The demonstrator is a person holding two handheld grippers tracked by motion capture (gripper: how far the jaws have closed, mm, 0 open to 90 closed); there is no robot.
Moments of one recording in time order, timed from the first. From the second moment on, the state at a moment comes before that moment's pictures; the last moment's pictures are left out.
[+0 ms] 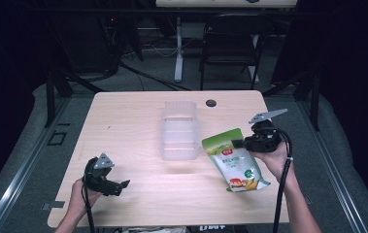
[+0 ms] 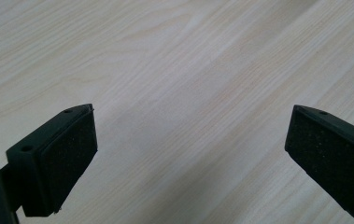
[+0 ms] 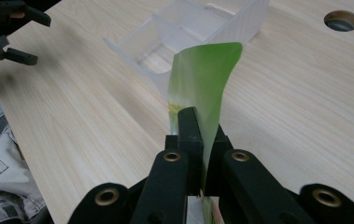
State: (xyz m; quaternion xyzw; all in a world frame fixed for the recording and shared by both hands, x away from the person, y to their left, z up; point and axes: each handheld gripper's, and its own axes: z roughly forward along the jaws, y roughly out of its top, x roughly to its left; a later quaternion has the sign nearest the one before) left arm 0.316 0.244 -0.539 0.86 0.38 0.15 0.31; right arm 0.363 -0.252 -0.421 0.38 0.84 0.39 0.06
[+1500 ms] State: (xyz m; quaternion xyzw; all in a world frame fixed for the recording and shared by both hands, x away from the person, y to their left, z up) left arm 0.318 0.243 -0.539 0.86 0.38 0.15 0.31; right arm 0.384 -0.234 -0.374 0.37 0.83 0.40 0.12
